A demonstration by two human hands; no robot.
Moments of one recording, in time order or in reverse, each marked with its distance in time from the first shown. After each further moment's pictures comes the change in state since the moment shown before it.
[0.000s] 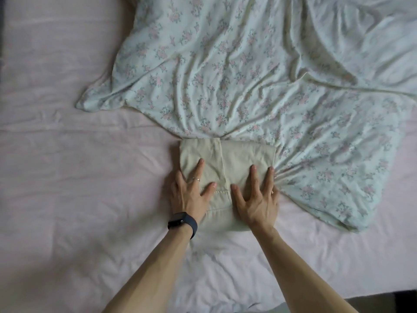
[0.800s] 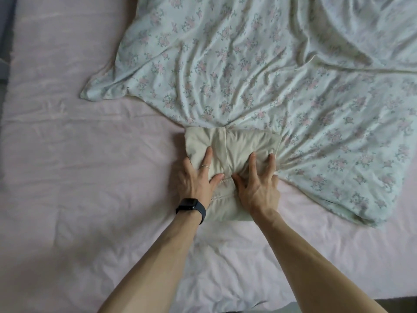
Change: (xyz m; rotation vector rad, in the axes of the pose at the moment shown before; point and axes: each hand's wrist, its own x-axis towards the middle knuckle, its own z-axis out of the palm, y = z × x) left_hand -0.001 0.014 0.003 0.266 -0.008 0.045; right_hand 0.013 -0.002 0.014 -0.067 -0.018 -0.128
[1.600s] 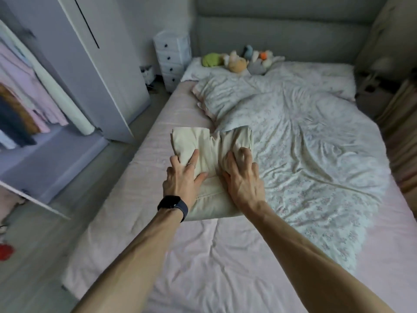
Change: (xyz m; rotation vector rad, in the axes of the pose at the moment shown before) left_hand -0.173 0.001 -0.302 -0.086 0.508 -0.154; right_hand -0.132 -0.142 -0.282 0.004 0.349 -0.740
